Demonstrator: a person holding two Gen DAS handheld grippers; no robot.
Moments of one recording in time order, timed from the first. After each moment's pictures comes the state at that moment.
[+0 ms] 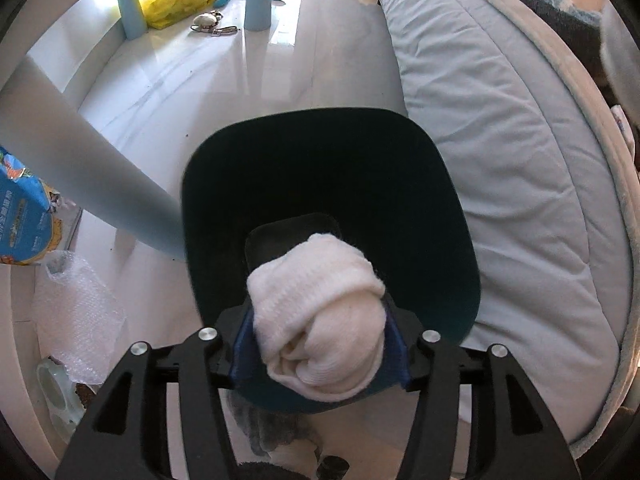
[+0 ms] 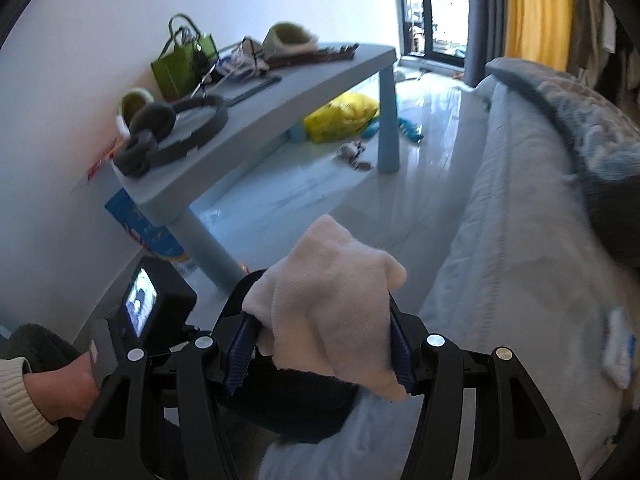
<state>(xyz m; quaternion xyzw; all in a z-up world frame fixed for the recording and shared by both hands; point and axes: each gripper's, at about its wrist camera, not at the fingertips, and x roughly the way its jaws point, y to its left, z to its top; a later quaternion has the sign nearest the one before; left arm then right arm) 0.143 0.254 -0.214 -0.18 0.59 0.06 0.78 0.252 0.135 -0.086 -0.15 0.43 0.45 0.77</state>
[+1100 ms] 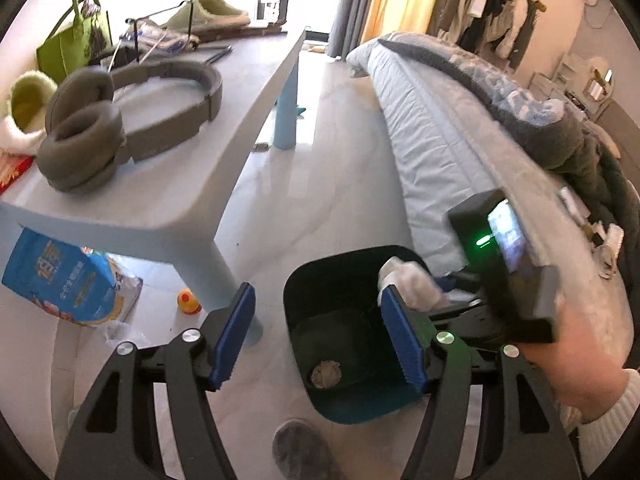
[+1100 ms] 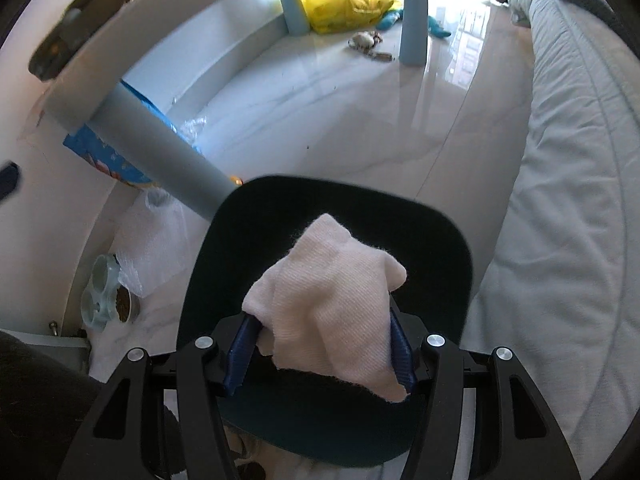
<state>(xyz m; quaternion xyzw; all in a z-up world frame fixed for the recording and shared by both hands) 0.101 0.300 -0.084 -0.13 0.44 0.10 0.88 0.238 0.224 -0.225 -0.22 0.57 0.40 0.68</state>
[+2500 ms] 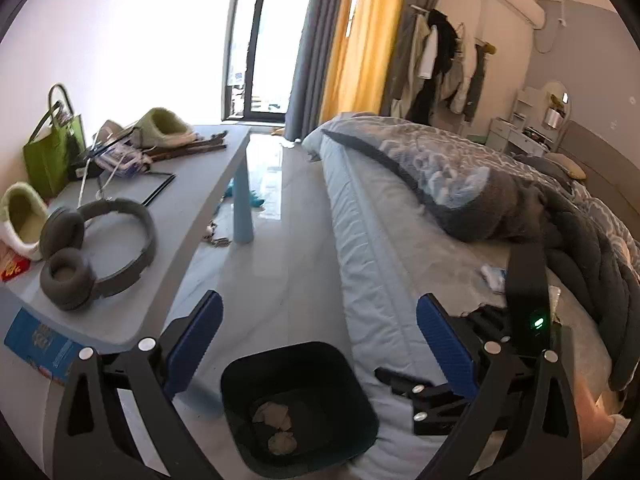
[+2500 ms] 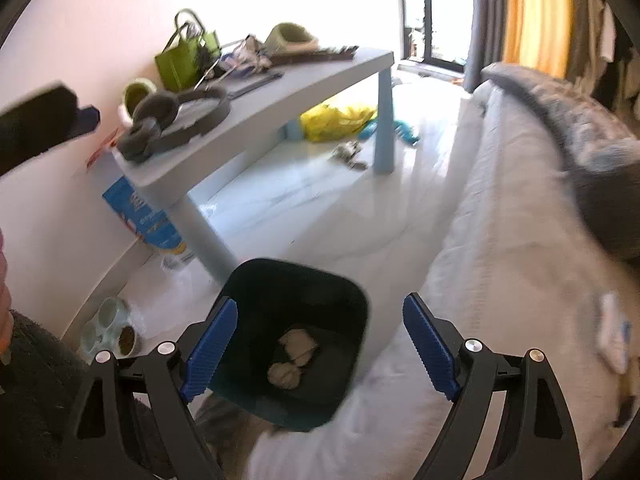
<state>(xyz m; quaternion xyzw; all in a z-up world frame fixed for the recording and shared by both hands) 0.126 0.210 0.016 -0.10 0.31 0.07 0.94 0.242 0.110 -0.080 -0.16 0.40 0.44 0.79</state>
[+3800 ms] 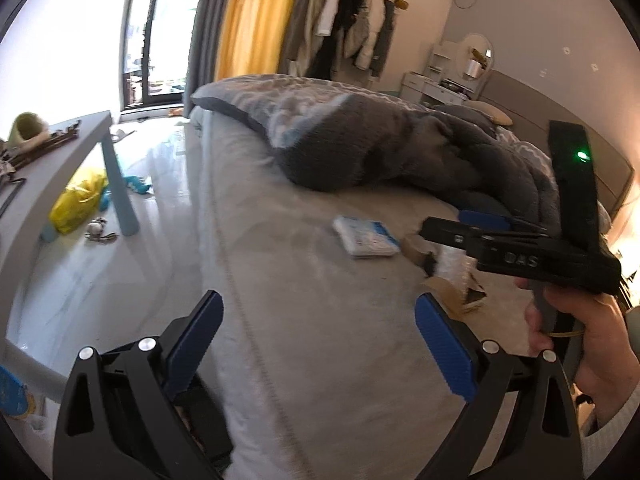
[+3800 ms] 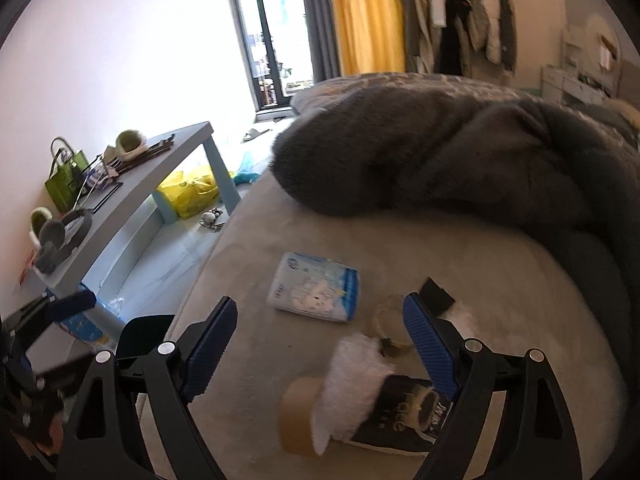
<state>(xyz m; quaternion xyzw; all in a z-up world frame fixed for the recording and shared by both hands) 0.202 0.039 -0.036 -0.08 0.34 -0.09 0.93 0.322 -0.121 -0.043 -0.03 0.37 0.25 0.89</state>
